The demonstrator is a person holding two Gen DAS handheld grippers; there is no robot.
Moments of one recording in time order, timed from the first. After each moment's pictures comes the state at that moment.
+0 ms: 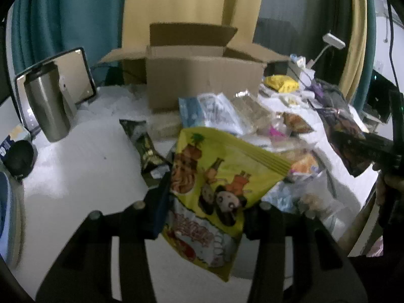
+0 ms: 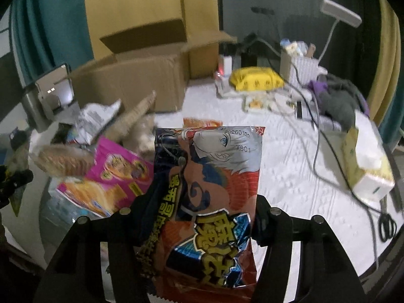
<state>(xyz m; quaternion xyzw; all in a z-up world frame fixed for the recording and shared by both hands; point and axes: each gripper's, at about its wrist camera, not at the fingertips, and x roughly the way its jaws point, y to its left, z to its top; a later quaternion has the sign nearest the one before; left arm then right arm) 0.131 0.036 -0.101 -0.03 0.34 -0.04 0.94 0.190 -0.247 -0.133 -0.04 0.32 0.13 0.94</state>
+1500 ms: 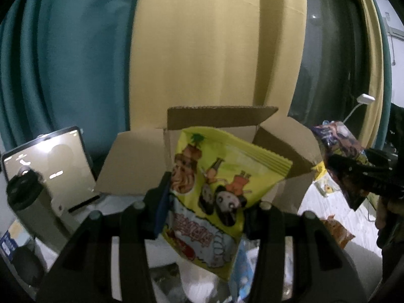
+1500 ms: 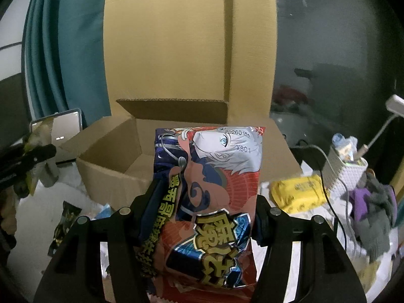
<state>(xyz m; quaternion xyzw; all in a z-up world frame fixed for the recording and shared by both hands) 0.299 0.089 -0.018 -0.03 0.22 -0.01 0.98 0.330 -0.157 -0.036 -0.08 0.20 0.20 0.95</state>
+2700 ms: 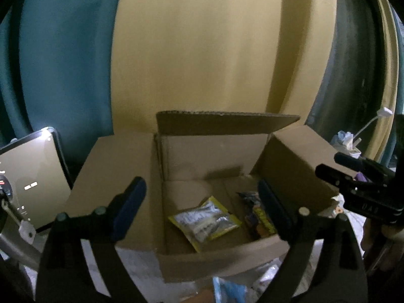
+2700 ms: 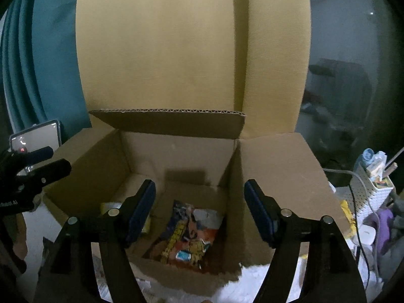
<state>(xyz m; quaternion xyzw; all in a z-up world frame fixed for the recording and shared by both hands) 0.378 0.089 -0.017 -0.05 0.24 0.00 0.97 0.414 -0.116 -0.039 -0.07 0.21 0.20 0.95</state>
